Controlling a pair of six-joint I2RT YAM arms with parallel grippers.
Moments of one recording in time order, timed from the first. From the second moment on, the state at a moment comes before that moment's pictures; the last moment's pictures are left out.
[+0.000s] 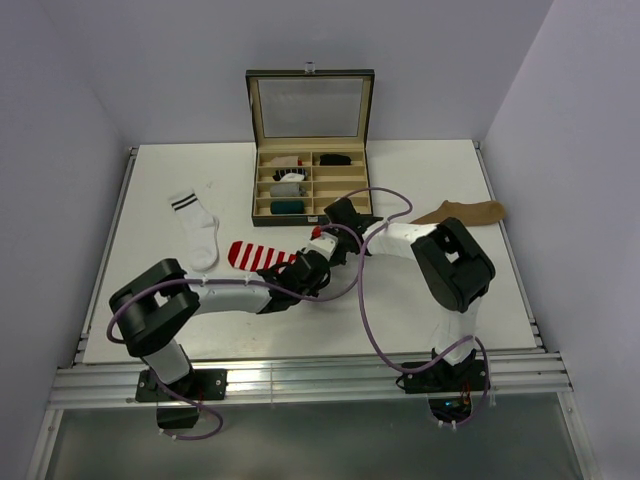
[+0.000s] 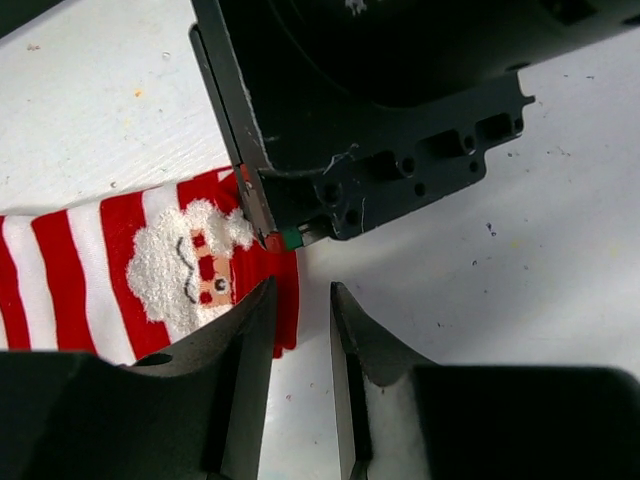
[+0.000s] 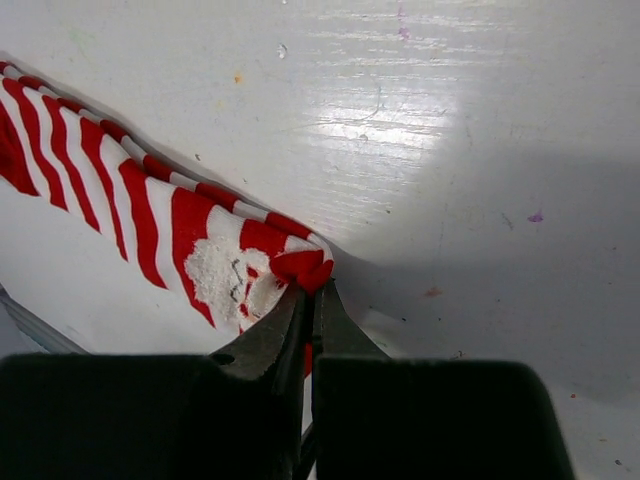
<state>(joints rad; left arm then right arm) -1.03 1.66 0.83 0.09 -0.43 -0.33 0.62 1.88 1.08 -0.18 -0.21 0.84</state>
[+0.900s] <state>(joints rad) -1.06 1.81 0.95 0.02 -0.61 -0.31 0.56 1.89 1.08 -0.18 -0.29 0.82</state>
